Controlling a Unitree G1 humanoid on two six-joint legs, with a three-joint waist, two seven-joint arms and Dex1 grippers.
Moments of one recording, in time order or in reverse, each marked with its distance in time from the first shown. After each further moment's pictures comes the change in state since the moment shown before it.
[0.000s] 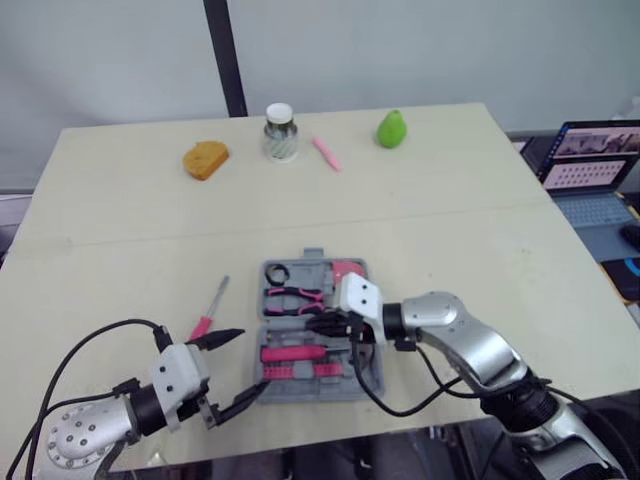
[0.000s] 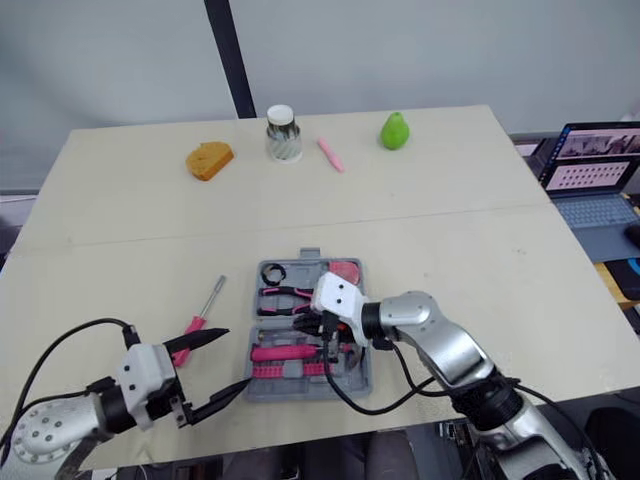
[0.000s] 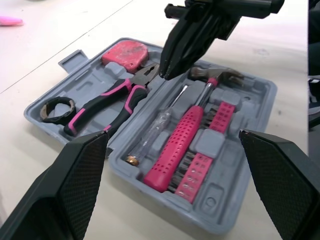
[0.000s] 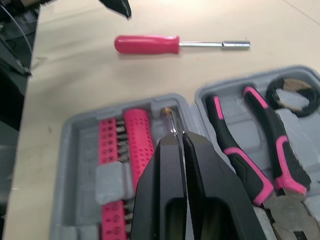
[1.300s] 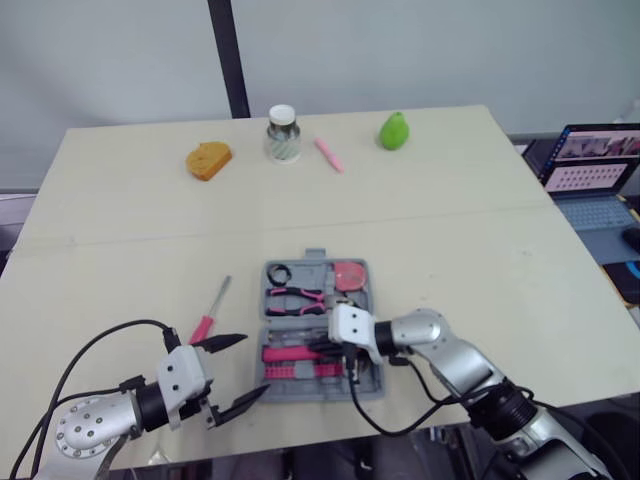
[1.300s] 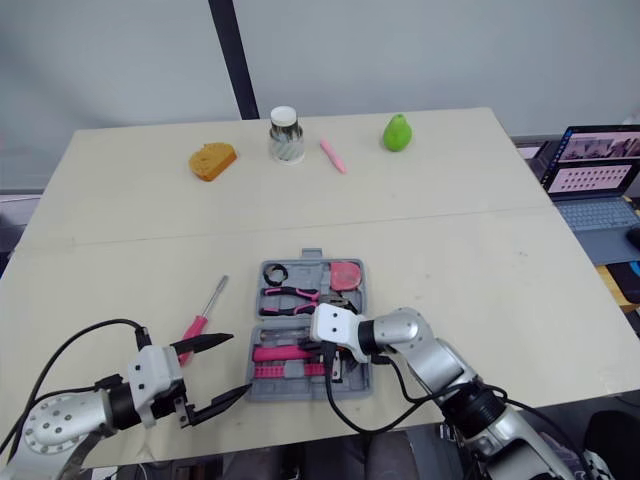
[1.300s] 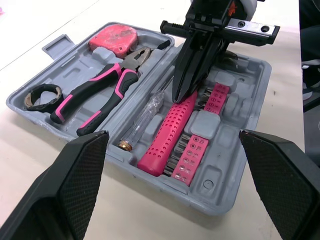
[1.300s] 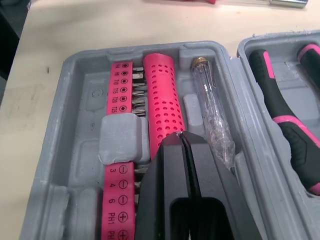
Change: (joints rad) left arm -0.020 0.037 -0.039 0.096 0.017 -0.057 -0.045; right arm 0.038 0.035 0.084 0.170 -0.209 -0.246 0.076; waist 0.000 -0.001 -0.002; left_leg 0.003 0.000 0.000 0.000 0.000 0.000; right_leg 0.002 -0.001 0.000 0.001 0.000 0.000
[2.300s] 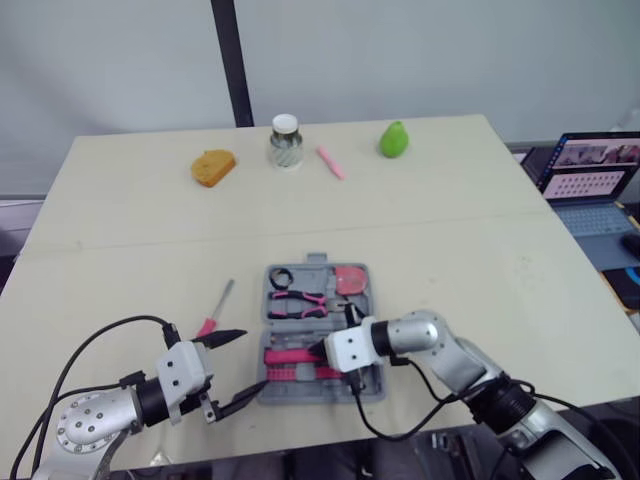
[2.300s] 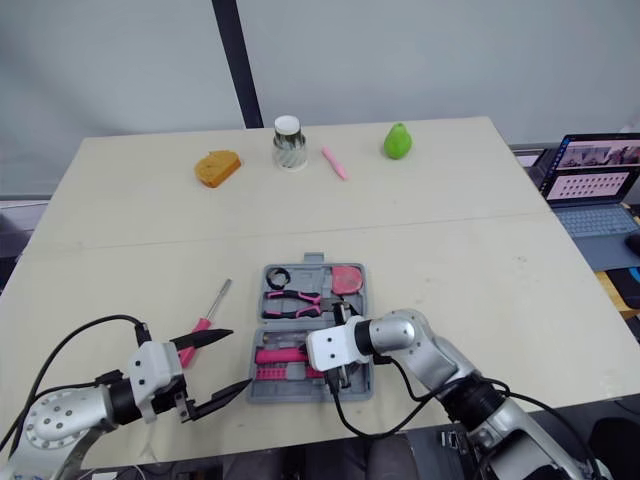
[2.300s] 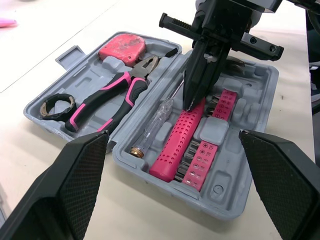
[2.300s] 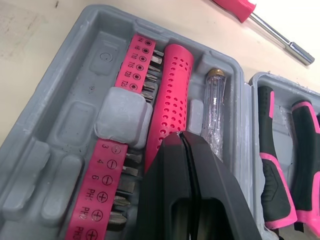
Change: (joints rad) left arm -0.026 0.002 0.000 0.007 0.001 0.000 0.010; right arm -0.029 -0.029 0.059 0.098 -0.225 -0.352 0.000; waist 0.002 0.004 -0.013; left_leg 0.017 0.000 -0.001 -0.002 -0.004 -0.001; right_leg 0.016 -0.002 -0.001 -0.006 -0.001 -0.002
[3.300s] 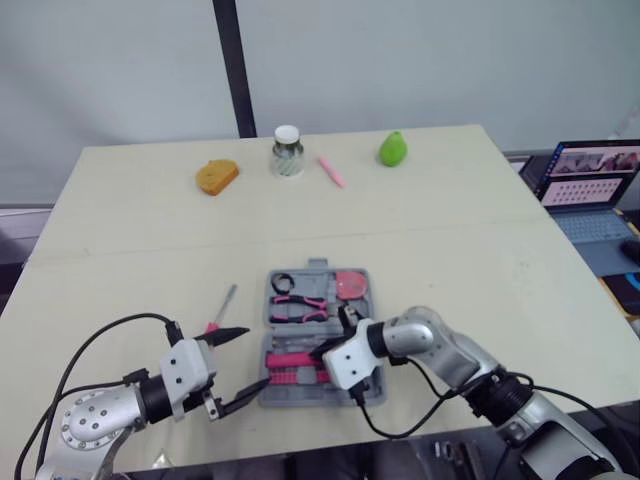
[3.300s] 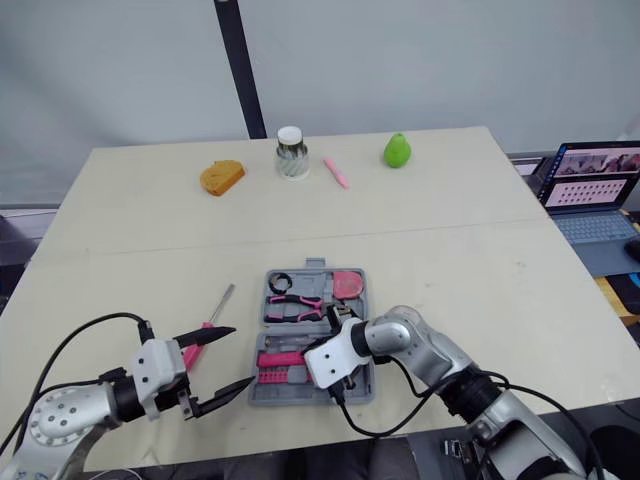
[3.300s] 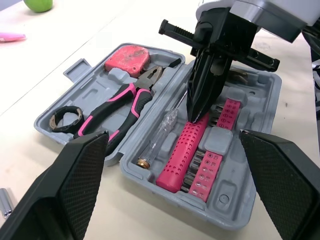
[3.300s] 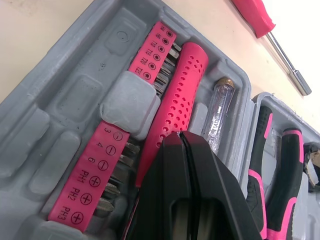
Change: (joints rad) left arm -0.020 0.000 -0.019 0.003 0.001 0.000 0.011; right arm -0.042 -0.012 0.045 0.049 -0.148 -0.171 -0.017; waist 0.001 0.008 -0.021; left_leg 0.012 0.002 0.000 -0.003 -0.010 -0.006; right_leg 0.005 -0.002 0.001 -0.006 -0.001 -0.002
